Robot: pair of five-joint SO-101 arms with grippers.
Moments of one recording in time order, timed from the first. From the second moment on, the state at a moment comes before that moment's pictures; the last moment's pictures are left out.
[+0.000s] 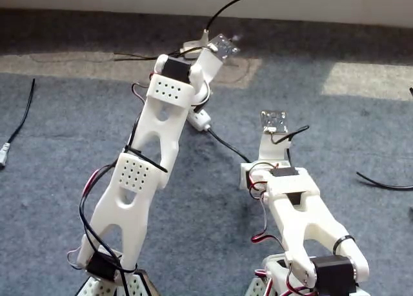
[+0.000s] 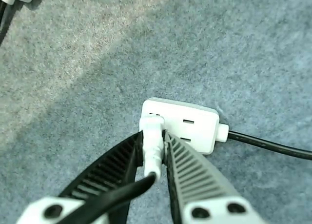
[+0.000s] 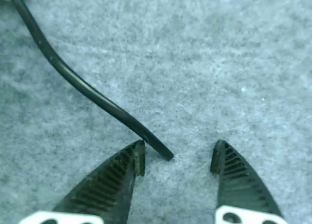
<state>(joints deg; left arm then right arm) 13.7 73.1 -83.6 99.7 -21.8 -10.7 -17.8 62.3 29.8 -5.8</state>
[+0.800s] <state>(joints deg) 12.1 53.1 -45.1 99.6 -33.2 -10.7 -17.8 62.3 29.8 -5.8</state>
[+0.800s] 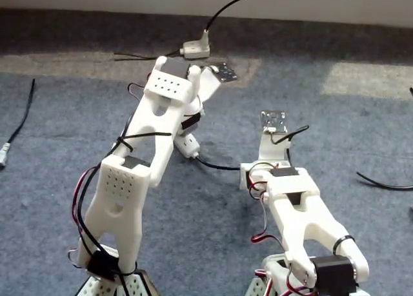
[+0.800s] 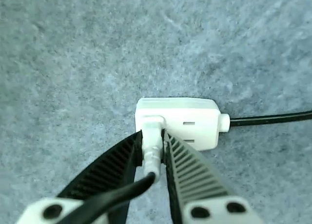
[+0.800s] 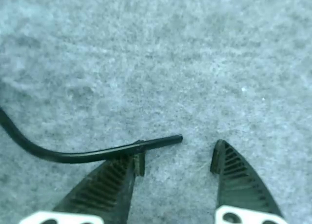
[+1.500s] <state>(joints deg) 10.6 48.0 -44.6 100.0 -33.2 -10.7 -17.8 62.3 29.8 -5.8</state>
